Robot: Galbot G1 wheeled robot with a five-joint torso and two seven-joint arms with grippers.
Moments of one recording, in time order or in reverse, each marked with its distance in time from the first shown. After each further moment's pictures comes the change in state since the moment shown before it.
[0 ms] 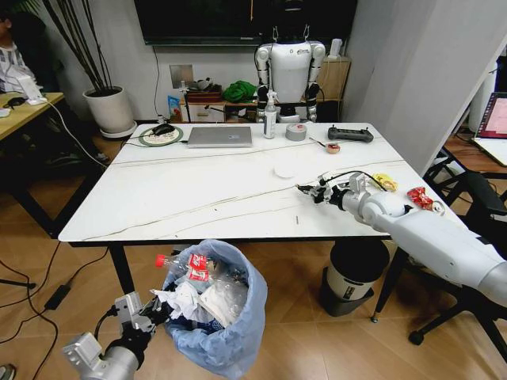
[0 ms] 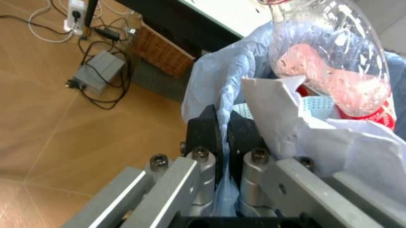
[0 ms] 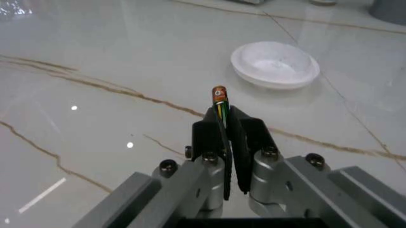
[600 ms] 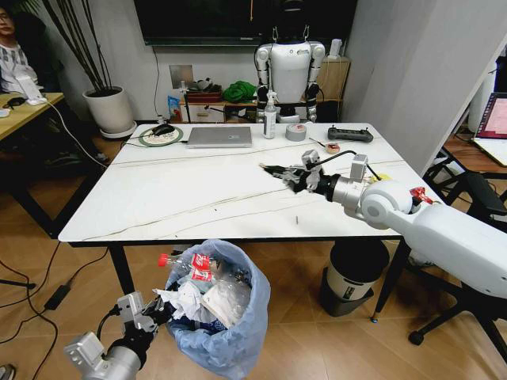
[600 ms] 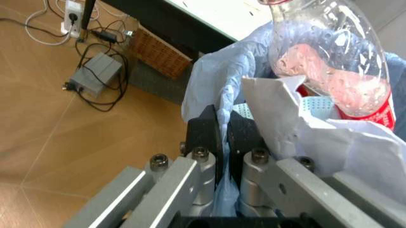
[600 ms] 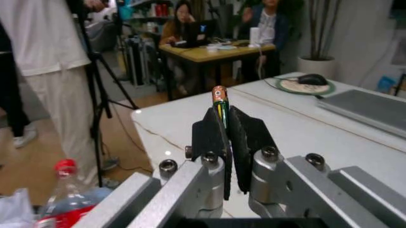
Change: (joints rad) left arm 0.004 0.002 -0.003 -0.013 0.005 0.000 0.000; right arm -0.004 -0.147 0.045 0.549 0.159 0.067 -0.055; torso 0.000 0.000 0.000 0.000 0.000
